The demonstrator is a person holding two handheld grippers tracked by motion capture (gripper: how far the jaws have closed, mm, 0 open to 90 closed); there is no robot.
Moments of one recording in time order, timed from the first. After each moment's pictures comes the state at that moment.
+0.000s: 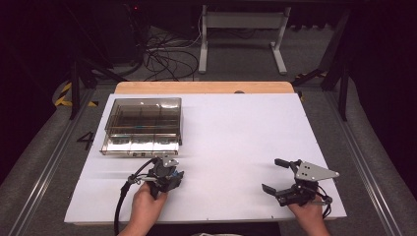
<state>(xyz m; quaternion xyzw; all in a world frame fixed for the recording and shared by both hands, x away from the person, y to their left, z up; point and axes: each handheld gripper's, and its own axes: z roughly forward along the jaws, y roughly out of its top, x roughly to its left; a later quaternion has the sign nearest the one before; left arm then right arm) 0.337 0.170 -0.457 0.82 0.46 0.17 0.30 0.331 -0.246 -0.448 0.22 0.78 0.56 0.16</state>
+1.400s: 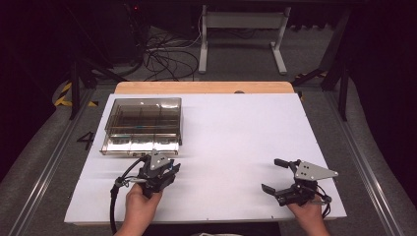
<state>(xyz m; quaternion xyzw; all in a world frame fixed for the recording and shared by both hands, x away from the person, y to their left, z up) 0.317 0.183 -0.417 0.80 0.43 0.21 0.37 0.332 -0.245 -0.449 0.22 0.79 0.55 0.16</state>
